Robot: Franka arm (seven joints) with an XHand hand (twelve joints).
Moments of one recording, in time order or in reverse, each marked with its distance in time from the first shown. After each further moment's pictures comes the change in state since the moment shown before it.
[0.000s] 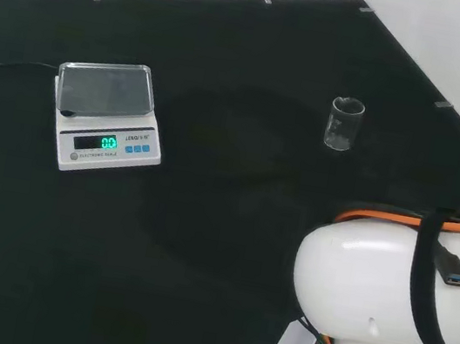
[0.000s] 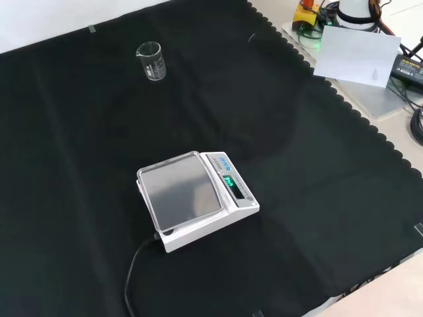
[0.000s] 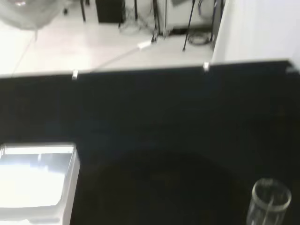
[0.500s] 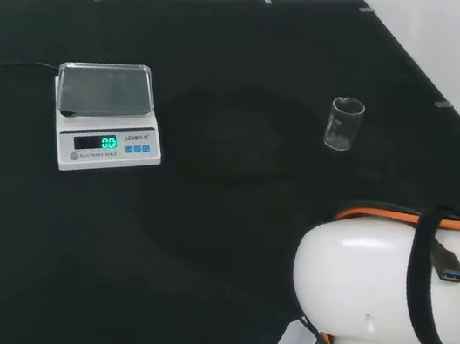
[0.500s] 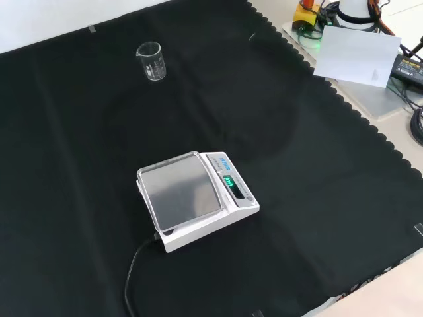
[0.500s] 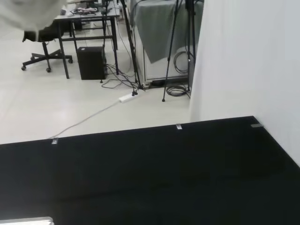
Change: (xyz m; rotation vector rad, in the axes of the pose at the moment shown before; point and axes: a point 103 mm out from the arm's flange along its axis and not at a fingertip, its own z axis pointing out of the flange) arm -0.043 -0.008 -0.088 -0.111 0.010 0.067
